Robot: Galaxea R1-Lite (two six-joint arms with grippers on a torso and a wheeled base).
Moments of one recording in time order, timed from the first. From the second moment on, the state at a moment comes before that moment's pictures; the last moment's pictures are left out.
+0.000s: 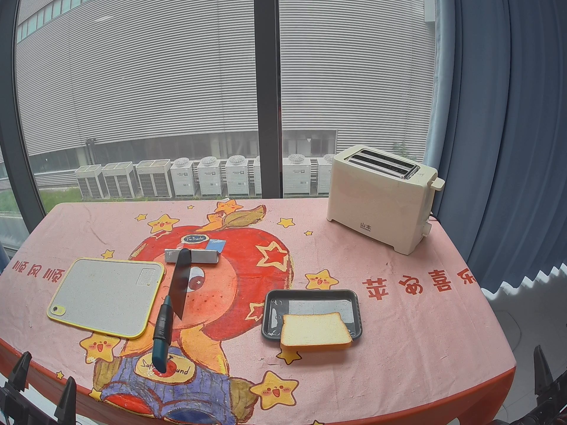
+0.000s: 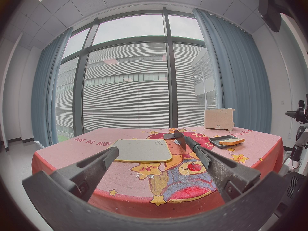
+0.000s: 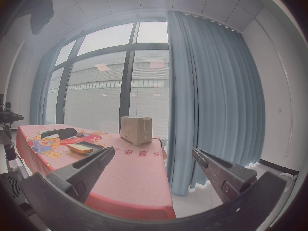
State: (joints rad) left arm -0.01 0.02 -0.02 0.00 -0.02 0.01; right arm 0.00 0.02 -0.02 -0.04 0.03 -0.03
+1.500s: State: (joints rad) left arm -0.01 0.02 -0.02 0.00 -0.02 0.01; right arm 0.00 0.02 -0.02 -0.08 0.12 0.34
